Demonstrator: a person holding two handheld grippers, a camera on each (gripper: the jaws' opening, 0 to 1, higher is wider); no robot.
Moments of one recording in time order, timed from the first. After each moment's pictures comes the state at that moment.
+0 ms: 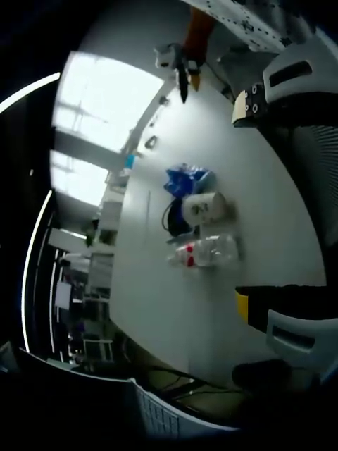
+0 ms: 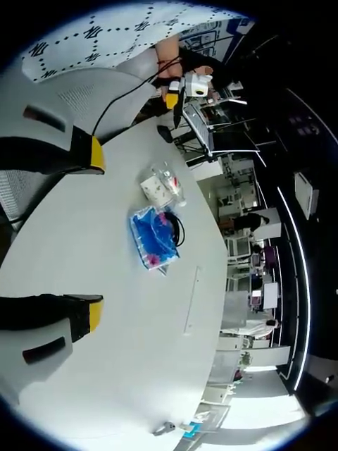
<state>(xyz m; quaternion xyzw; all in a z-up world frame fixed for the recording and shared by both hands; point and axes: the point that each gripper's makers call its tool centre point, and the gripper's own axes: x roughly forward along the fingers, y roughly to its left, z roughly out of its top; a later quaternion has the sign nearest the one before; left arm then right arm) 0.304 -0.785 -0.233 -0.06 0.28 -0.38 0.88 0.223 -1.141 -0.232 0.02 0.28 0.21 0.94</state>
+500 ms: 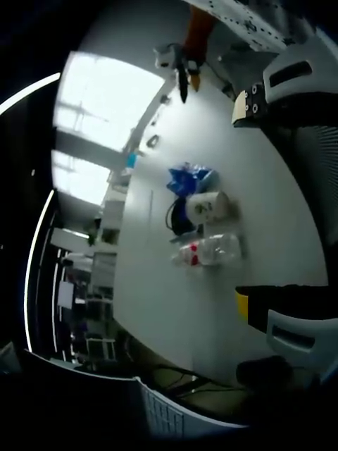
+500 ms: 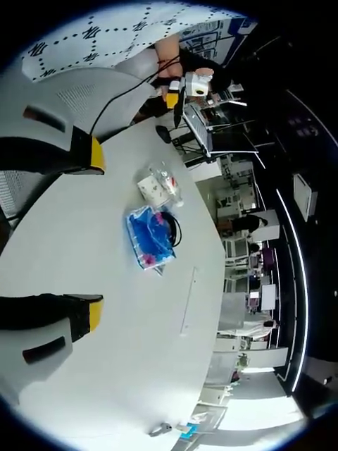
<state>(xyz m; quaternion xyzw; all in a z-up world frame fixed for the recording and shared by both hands) 0.305 -0.786 -0.226 -0.06 0.27 -0.37 0.88 0.229 -1.142 -0.228 0.02 0.28 0.21 0.94</state>
